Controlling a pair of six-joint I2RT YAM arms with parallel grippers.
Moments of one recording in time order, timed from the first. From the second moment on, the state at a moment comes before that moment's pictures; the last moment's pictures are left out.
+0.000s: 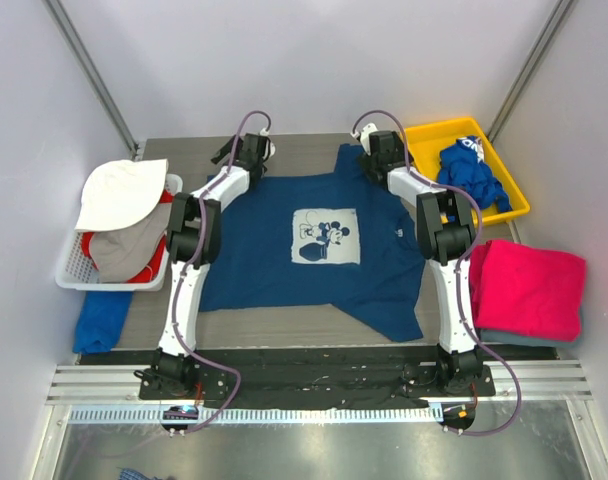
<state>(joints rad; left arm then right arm) -0.29 2.46 1.99 -0.30 -0.64 0.64 0.23 2.39 1.83 -0.04 0.41 -0.53</state>
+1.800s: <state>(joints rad) -0.29 2.28 1.84 -0.13 -0.64 0.57 0.23 2.63 2.24 -0.08 0.34 -0.50</state>
